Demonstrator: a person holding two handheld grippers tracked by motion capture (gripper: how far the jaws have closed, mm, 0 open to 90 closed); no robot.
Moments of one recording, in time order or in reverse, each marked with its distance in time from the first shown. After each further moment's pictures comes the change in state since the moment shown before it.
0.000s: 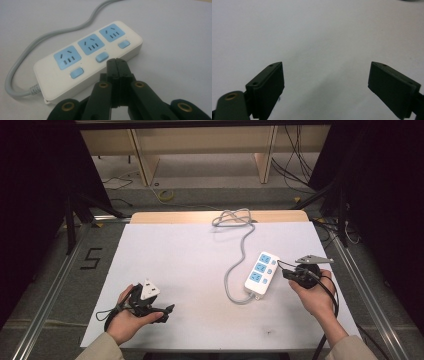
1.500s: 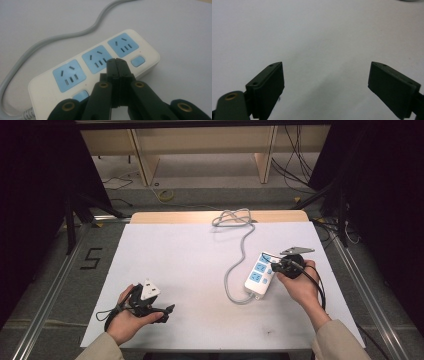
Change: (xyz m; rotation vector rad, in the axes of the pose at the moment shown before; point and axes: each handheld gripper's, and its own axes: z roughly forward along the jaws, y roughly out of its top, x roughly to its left) left arm -0.001 0.000 0.000 -0.002 -0.002 0.001; right arm 0.012 0.024 0.036 0.051 0.013 -0.040
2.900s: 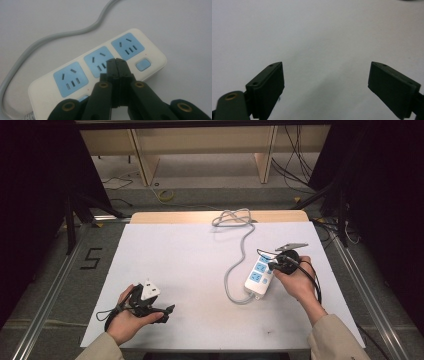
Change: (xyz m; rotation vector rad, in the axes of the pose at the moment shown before) left arm -0.001 0.000 0.001 -0.001 -0.002 0.000; right arm 0.002 0.013 0.009 0.069 0.010 -0.014
